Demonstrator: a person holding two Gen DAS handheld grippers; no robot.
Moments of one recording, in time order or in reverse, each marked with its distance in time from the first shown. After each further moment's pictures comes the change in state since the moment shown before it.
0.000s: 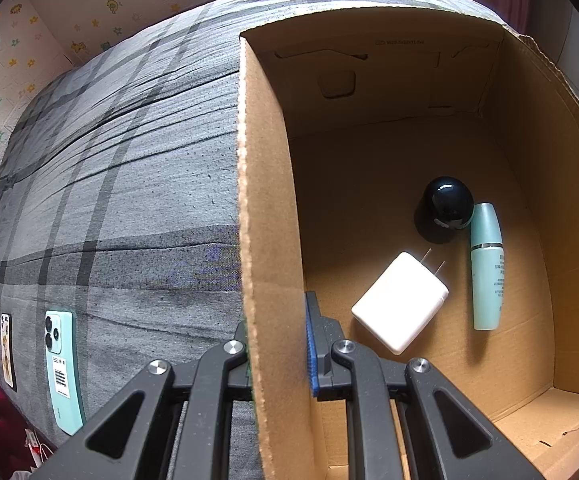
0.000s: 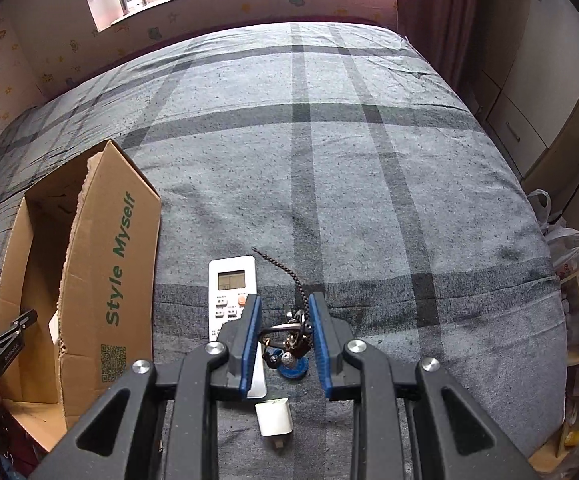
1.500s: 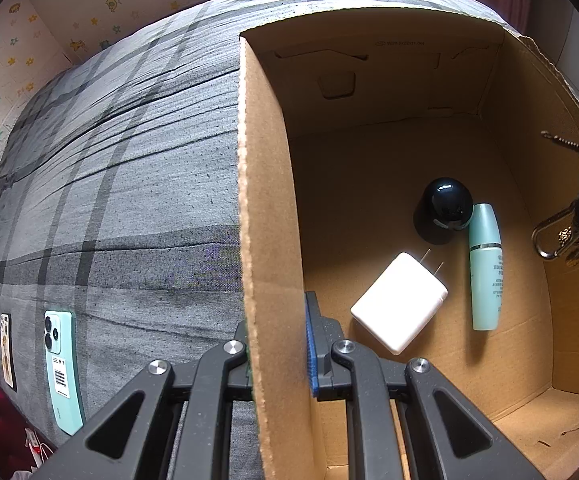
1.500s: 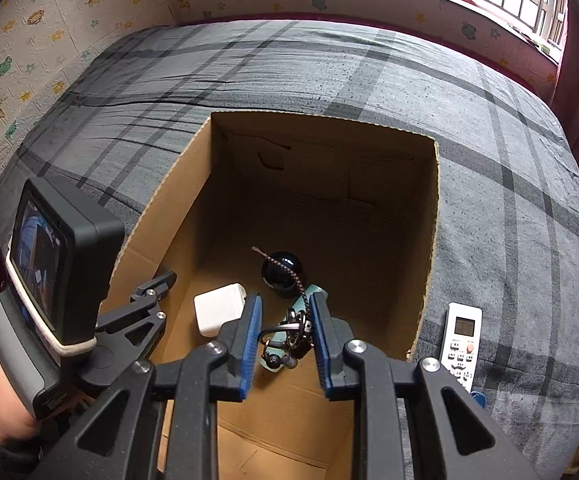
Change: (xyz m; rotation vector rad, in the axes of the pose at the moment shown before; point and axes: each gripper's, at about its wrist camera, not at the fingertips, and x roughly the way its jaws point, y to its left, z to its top) left arm 0.002 0.001 -0.001 0.003 0.002 -0.006; right arm 0.008 0.214 -0.007 -0.380 0.060 0.232
